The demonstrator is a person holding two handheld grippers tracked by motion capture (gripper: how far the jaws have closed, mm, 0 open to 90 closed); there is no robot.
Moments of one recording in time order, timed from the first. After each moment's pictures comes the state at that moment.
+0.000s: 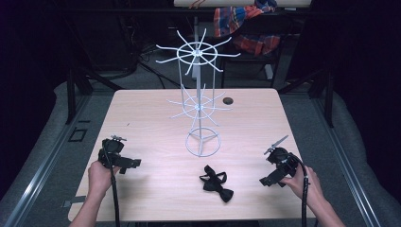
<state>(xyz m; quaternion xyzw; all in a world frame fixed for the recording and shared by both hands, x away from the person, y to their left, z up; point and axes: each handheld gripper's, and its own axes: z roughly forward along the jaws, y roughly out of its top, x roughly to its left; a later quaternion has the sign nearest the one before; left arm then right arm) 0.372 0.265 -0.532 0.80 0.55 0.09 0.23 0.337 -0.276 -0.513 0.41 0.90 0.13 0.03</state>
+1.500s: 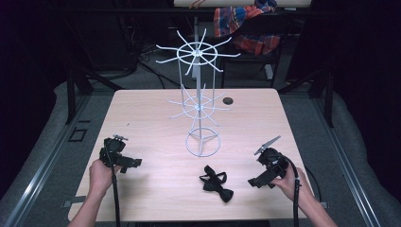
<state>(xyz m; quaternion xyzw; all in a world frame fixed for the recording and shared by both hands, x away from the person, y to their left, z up) 0.377 0.264 -0.532 0.81 0.54 0.09 0.23 0.330 -0.244 -0.507 0.39 0.90 0.20 0.02</state>
